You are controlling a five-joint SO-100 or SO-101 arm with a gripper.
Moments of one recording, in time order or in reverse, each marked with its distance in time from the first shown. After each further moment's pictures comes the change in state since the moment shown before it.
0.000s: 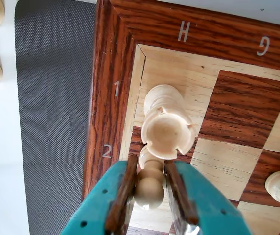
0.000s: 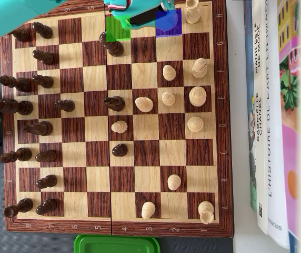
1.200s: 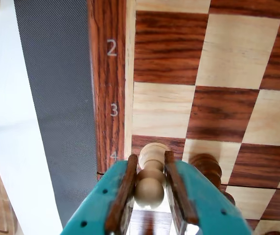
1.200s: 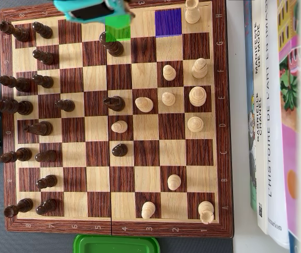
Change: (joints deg) arm -4.2 20.0 23.0 2.5 10.7
